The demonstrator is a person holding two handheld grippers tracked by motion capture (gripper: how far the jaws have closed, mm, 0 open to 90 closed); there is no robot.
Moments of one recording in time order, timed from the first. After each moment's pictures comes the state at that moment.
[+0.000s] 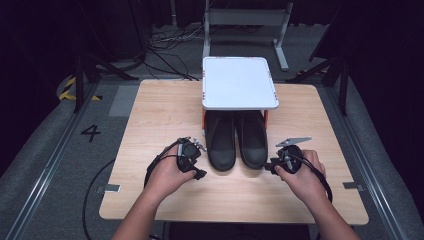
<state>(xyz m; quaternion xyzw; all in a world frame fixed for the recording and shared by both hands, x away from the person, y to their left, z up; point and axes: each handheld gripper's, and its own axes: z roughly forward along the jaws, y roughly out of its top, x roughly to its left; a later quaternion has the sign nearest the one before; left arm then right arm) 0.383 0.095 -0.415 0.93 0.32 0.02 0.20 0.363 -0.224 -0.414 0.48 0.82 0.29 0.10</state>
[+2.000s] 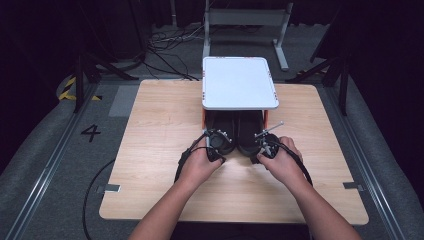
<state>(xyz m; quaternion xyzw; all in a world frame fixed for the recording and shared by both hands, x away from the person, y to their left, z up) 0.427 0.027 -0.436 0.91 0.35 0.04 0.22 0.419 -0.182 -0.428 0.48 0.85 0.23 0.04</state>
